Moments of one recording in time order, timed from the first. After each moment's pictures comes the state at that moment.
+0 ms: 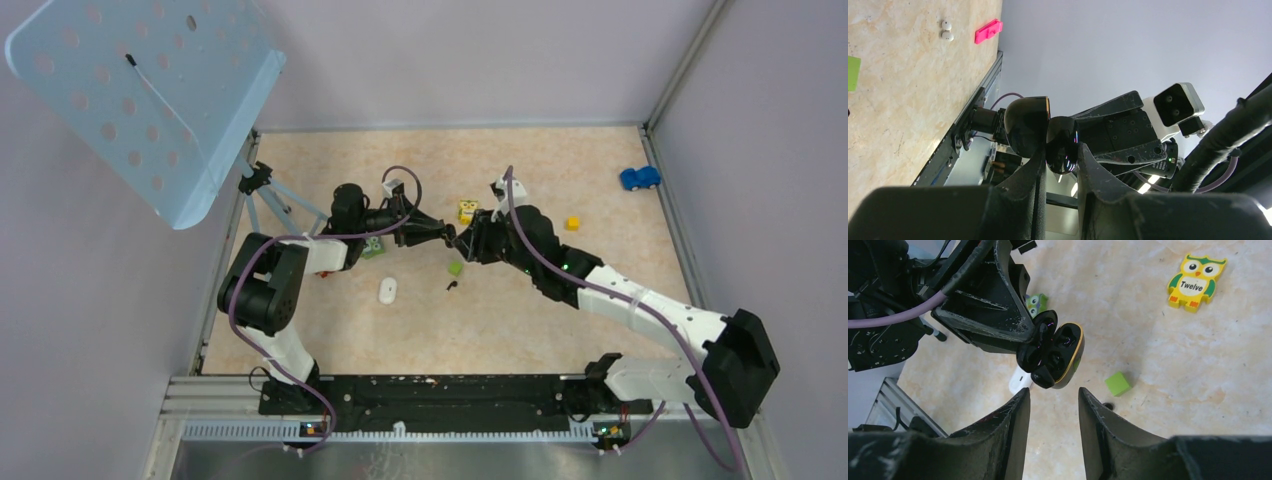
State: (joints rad) left arm -0.33 1.74 0.79 0.84 1.08 -1.72; right arm 0.80 1.18 0.84 -0.05 0.10 0.55
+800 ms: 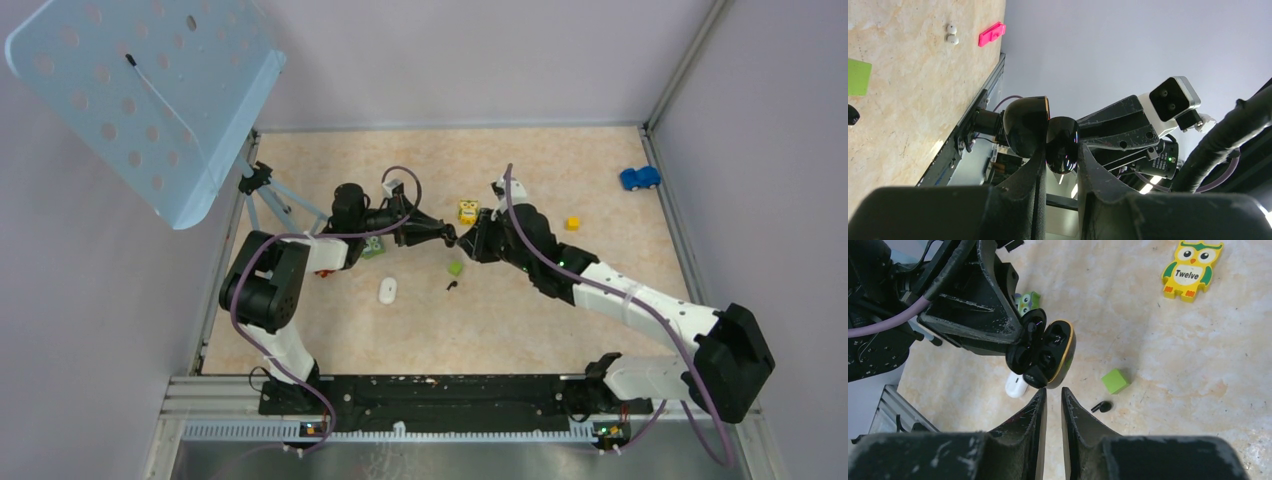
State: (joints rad) left arm -0.33 1.76 0.80 0.84 1.09 -1.71; right arm 0.79 1.21 0.84 -0.05 0.09 0.60
